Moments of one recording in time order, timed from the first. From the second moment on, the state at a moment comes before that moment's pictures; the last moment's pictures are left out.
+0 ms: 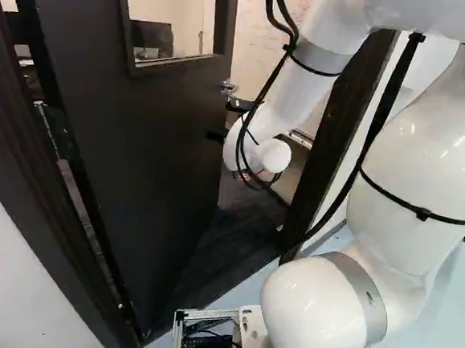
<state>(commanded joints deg) 10.2 -2.9 -26.2 -5.7 48.5 15.1</state>
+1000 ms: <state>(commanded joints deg) 18.1 -3.8 -27.2 -1.2 48.5 14.9</state>
